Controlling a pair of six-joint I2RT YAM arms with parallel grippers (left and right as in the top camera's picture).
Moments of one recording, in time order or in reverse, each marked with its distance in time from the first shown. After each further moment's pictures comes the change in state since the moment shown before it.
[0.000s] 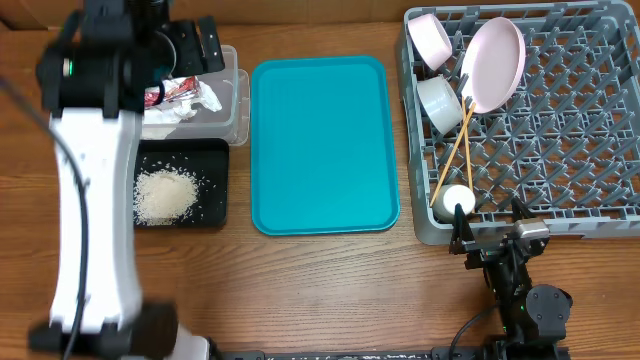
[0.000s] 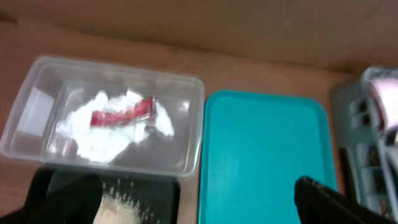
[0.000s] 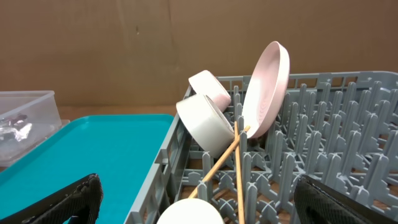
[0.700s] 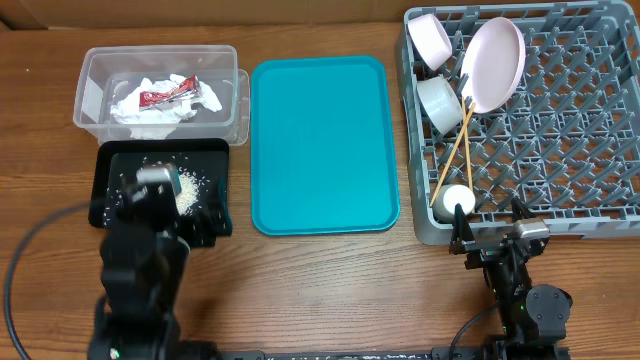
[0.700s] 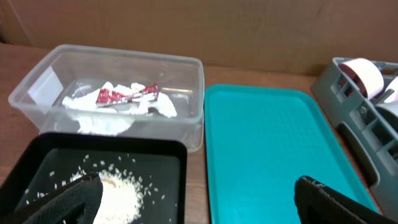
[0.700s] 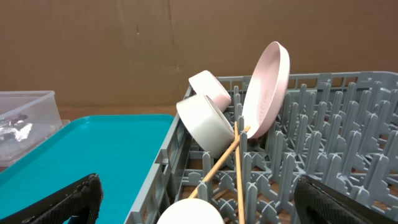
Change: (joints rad) left arm 0.000 -1.102 -1.357 0.605 0.000 0.051; right arm 0.000 0.000 0.000 0.000 0.000 0.000
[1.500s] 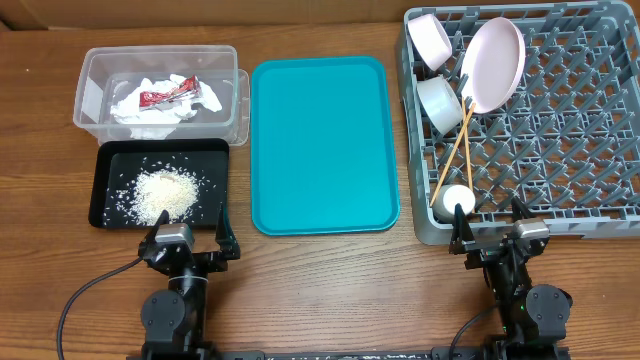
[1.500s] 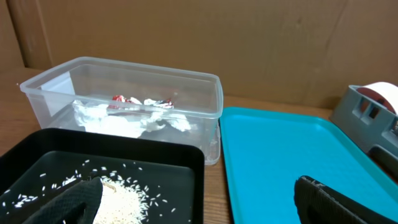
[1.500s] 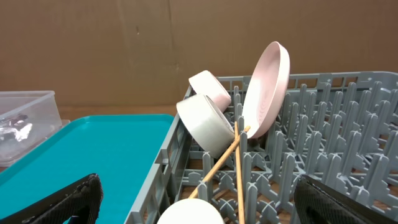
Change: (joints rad) left arm 0.000 -0.510 -0.625 0.402 -0.076 -0.002; right arm 0.000 0.000 0.000 0.000 0.000 0.000
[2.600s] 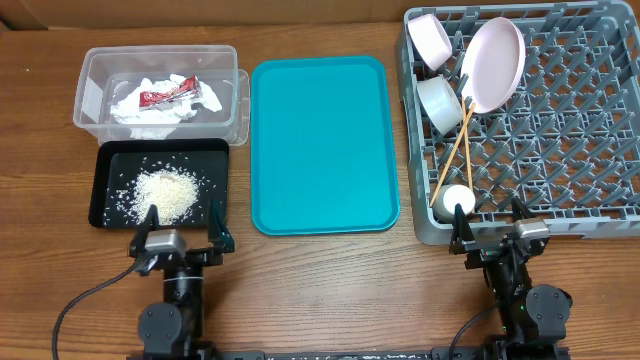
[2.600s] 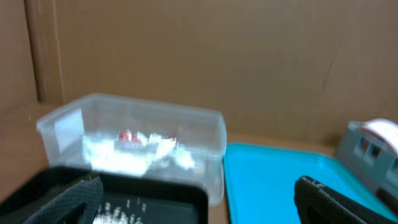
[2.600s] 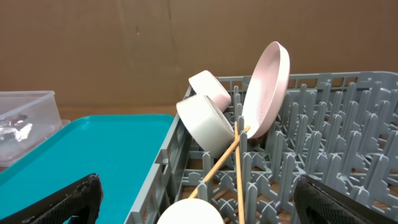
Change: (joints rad) left arm 0.020 -0.021 -0.037 0.143 -0.014 0.009; right arm 0.000 0.000 0.000 0.001 0.000 0.000
